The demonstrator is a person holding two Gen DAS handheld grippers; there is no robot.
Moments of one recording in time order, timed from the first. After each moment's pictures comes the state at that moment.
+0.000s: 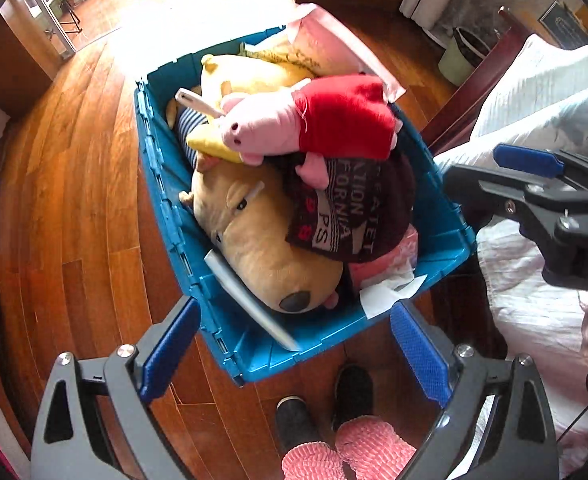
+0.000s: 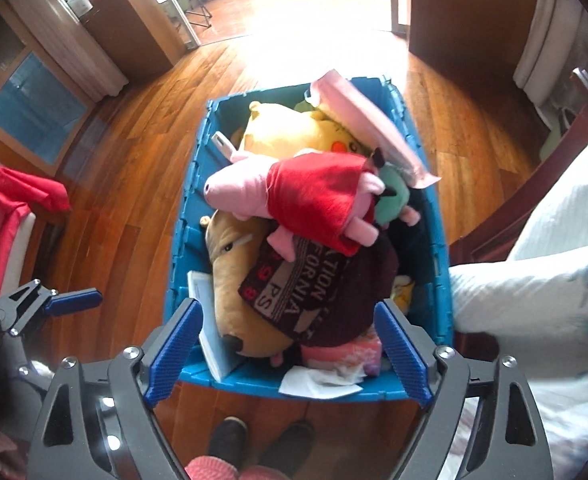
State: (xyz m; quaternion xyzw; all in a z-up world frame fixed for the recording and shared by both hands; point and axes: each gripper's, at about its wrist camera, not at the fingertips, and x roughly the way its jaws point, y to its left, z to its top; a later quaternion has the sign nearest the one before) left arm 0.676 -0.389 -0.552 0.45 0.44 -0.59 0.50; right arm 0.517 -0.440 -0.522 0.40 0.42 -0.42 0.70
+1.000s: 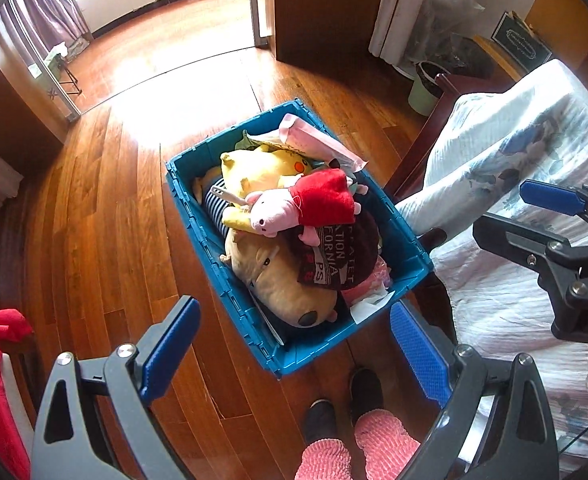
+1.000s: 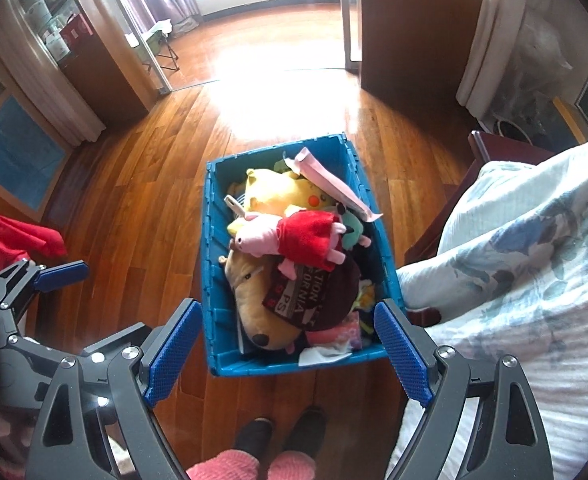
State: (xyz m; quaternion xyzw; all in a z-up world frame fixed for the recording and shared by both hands) left arm 0.694 -0.375 -0.371 0.44 0.37 -0.64 0.50; right arm 0.523 -0.384 -0.343 0.39 0.38 -0.51 0.67
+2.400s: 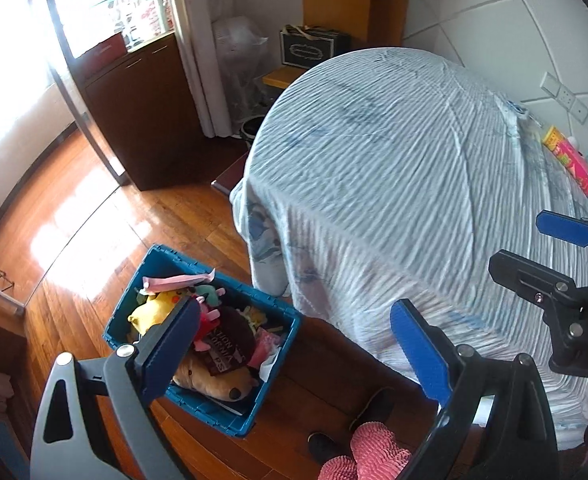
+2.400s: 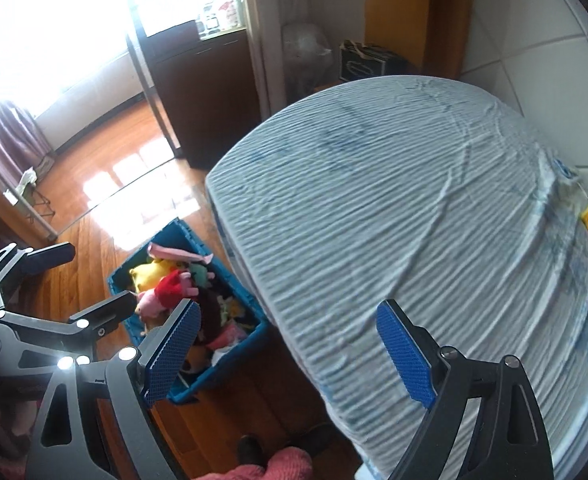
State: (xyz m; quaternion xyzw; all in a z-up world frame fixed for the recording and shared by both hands) left arm 0.445 -0.268 -0.176 0.46 0.16 -0.82 0.31; right arm 0.316 -0.159 -0.155 0.42 0.21 -0.75 0.47
